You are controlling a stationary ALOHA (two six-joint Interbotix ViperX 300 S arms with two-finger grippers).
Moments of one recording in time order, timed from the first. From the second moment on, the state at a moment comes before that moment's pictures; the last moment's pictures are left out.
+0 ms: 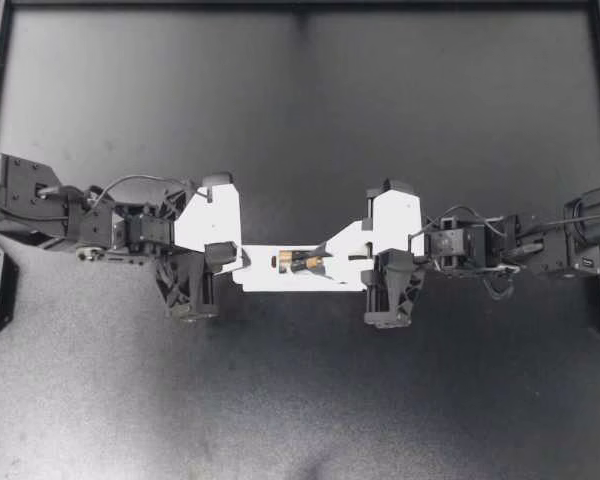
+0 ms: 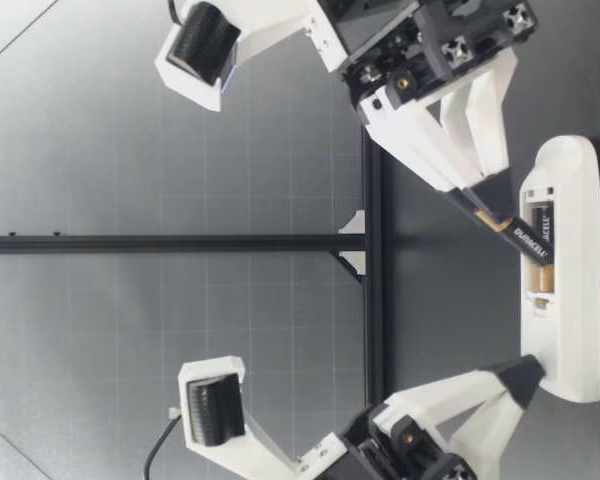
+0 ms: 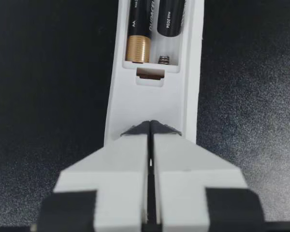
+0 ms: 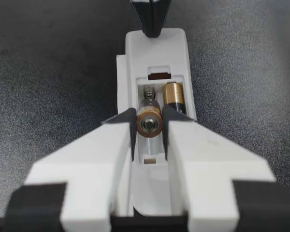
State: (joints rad) left arm 0.08 0.06 0.83 -0.01 0.06 0.00; right arm -0.08 0.21 0.88 -0.01 -0.58 0.00
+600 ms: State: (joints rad) left arm 0.08 0.06 0.83 -0.02 0.07 0.00; right arm -0.08 0.22 0.82 -0.01 -0.40 0.00
